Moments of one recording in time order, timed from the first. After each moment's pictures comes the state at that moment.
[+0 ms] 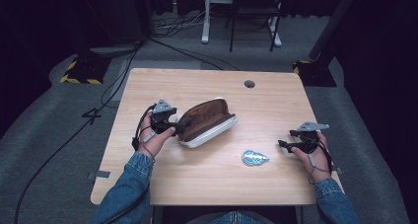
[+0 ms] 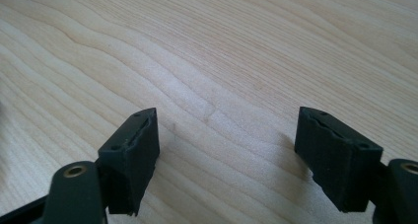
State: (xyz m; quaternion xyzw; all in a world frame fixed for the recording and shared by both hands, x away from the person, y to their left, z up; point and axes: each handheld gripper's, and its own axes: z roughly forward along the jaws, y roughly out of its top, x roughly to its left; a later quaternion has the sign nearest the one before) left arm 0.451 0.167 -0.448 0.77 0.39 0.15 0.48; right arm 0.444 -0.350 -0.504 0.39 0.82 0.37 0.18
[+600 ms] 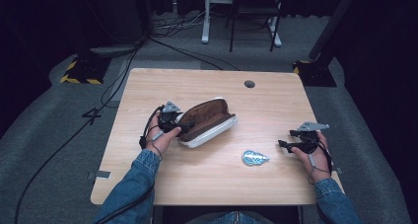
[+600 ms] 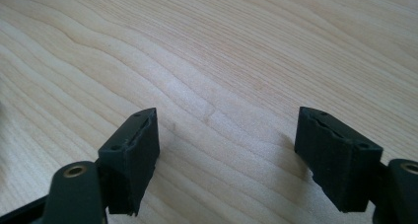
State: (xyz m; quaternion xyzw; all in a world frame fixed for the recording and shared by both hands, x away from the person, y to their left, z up) left arm 0.466 0.155 -0.470 0.79 0.40 0.12 0.45; right arm 0.444 -0.350 -0.504 0.39 0.82 0.37 0.18
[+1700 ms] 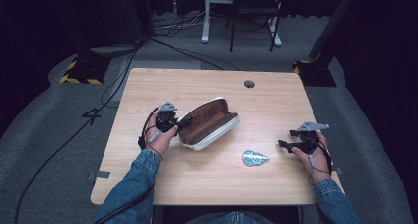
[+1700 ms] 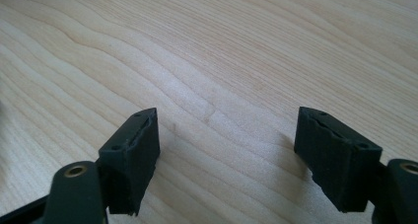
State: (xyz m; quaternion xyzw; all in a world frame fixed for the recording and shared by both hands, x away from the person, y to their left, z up) left arm 0.459 0.161 -0.462 0.78 0.39 0.06 0.49; right arm 0.444 -0.350 -0.504 0.39 0.82 0.37 0.18
